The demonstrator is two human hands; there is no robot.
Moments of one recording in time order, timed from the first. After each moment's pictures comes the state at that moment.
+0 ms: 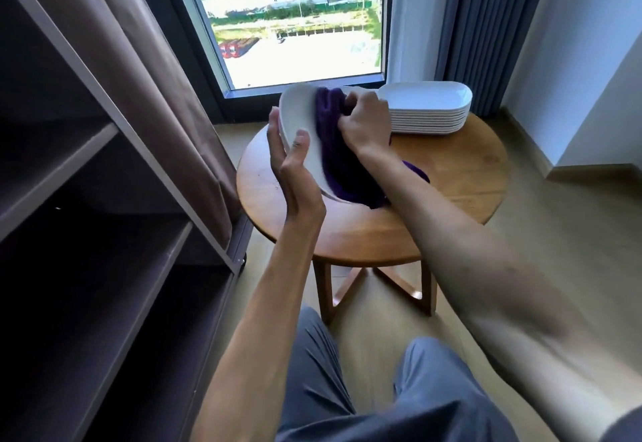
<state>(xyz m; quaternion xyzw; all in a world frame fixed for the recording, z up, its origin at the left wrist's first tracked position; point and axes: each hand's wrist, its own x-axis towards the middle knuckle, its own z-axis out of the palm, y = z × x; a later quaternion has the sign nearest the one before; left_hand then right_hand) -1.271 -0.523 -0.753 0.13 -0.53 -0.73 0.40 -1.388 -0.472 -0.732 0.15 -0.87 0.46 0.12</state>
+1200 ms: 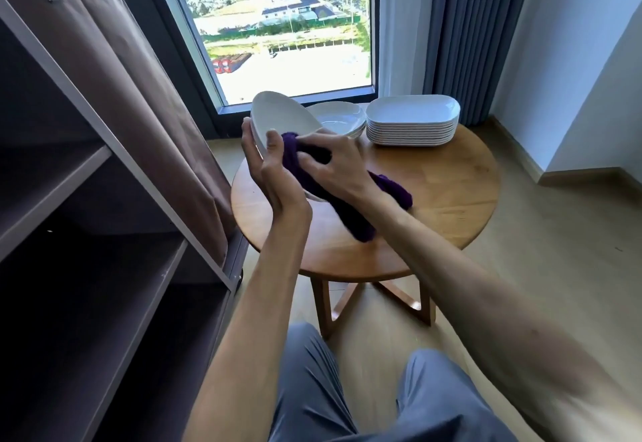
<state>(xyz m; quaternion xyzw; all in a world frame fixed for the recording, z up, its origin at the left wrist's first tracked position) -1.278 -0.533 -0.733 0.16 -0.49 -0.74 0.44 -1.338 -0.465 -0.742 0.36 -0.75 0.55 0.08</state>
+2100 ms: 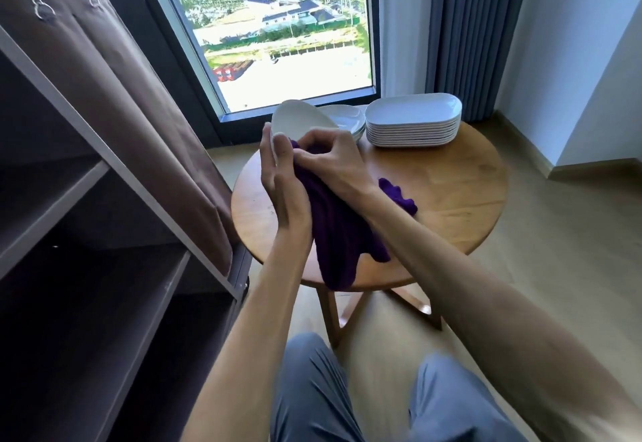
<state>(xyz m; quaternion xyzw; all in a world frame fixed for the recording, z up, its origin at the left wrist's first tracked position) -1.283 -0.527 -0.742 0.15 -0.58 -0.71 0.37 -1.342 -0.464 -0.731 0.32 -0.66 0.68 -0.01</state>
